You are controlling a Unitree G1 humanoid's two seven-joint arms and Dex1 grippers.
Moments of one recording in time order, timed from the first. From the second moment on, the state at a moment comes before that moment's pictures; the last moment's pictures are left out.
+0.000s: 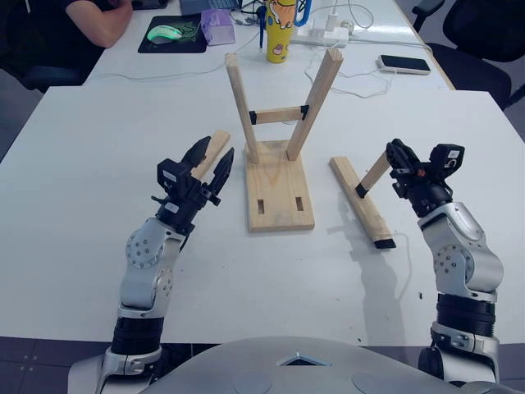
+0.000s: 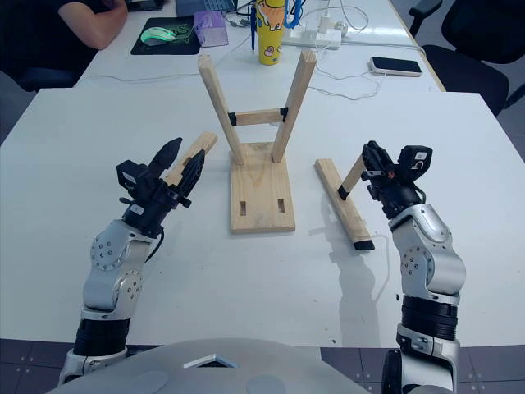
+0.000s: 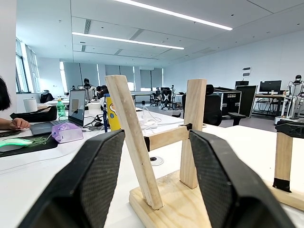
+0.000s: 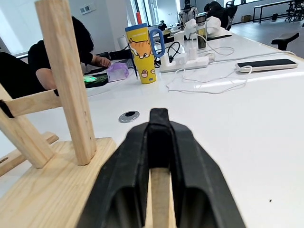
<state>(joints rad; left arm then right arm) 0.05 0.20 -0.05 -0.29 -0.29 -0.07 -0.43 -0.05 -0.38 -0.29 -0.17 0.53 0.39 0.33</state>
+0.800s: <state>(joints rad) 0.04 0.20 -0.06 -0.27 -0.27 -0.07 -0.44 0.08 -0.26 -0.19 -0.10 0.36 -0.01 0.34</state>
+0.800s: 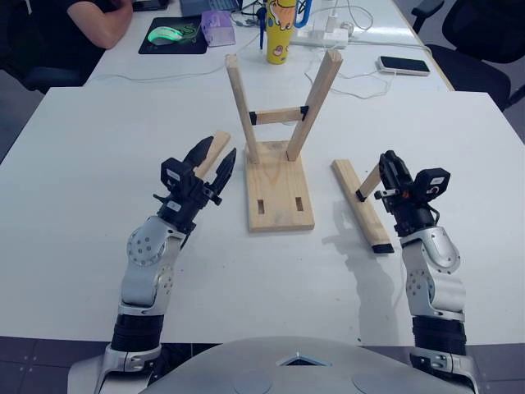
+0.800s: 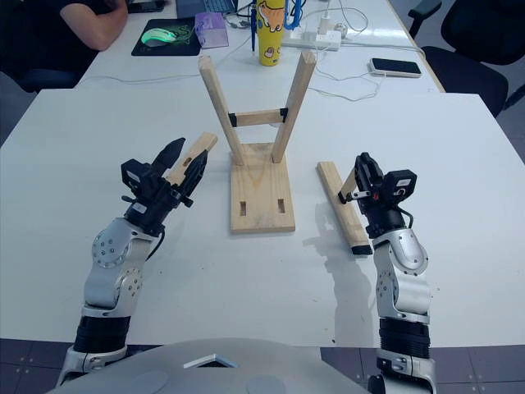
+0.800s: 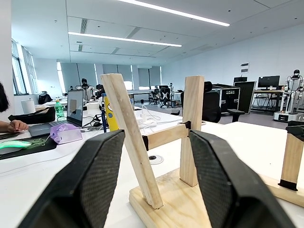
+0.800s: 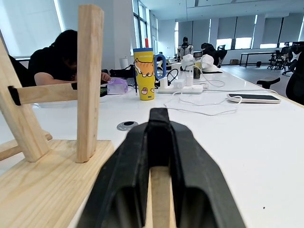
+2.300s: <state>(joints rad) 0.04 0.19 -0.06 -0.22 -0.24 -0.12 -0.44 -0.21 -0.35 -0.25 -0.30 0.48 0.28 0.27</state>
